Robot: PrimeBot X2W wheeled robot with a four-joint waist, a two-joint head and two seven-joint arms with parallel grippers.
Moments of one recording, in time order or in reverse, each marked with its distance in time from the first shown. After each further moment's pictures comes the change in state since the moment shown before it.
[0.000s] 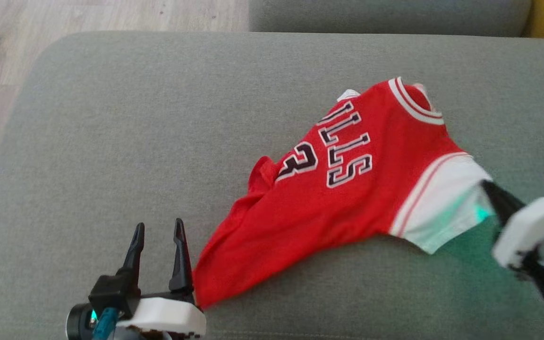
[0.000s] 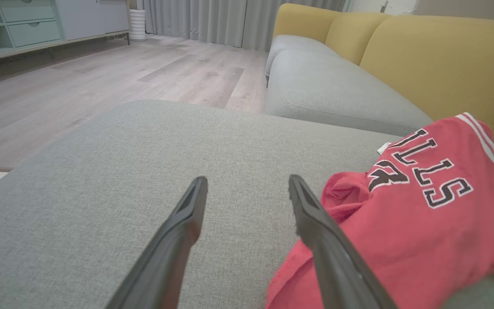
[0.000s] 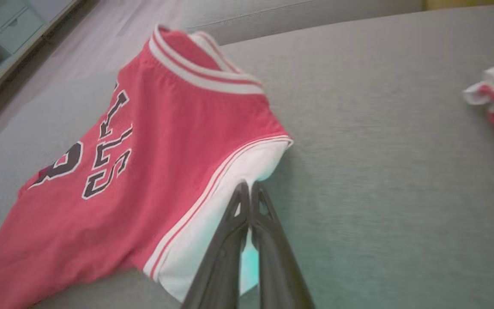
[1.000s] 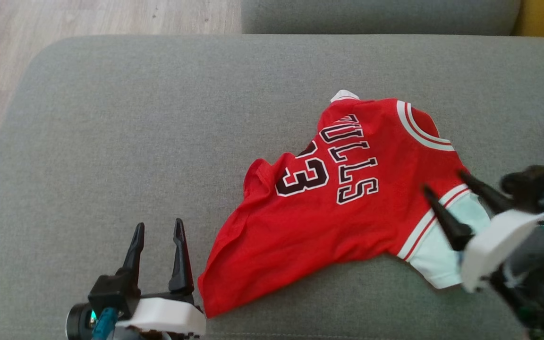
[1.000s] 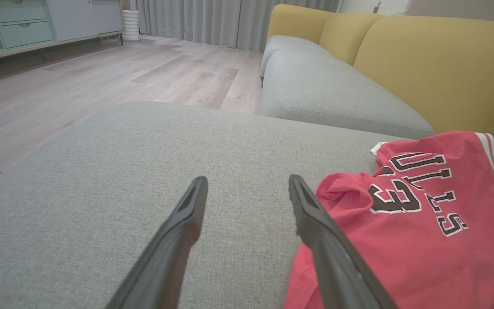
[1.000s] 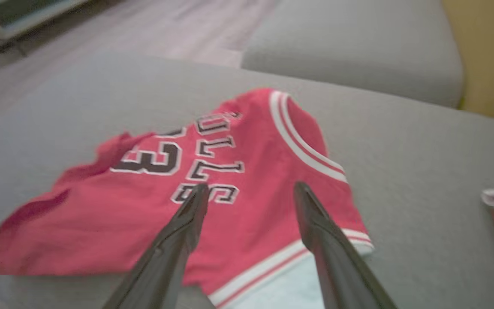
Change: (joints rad) left arm 0.001 -0.001 0.007 0.001 0.000 -0.007 0.000; right arm 0.115 -0.103 0.144 -0.348 -0.097 0.000 0.063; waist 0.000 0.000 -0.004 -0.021
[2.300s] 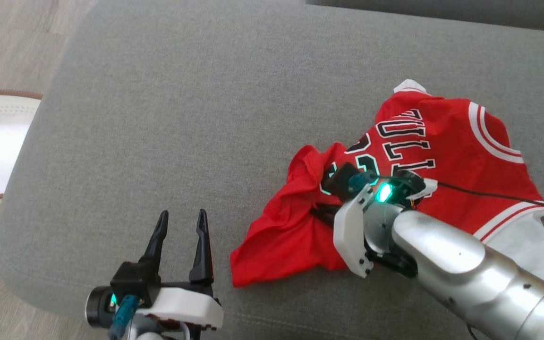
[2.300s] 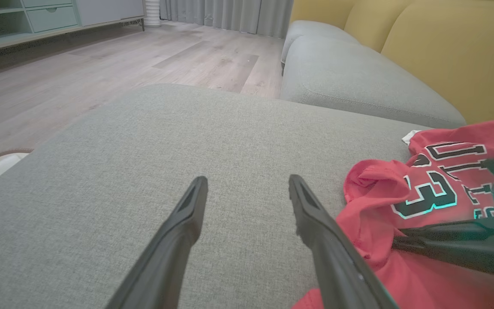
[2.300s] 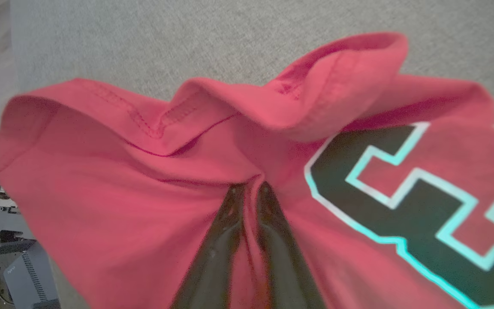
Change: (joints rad) left arm -0.058 -0.004 -0.073 0.030 -0.003 -0.009 0.000; right arm -0.715 0.024 1.067 0.858 0.298 0.000 -0.293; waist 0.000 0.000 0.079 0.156
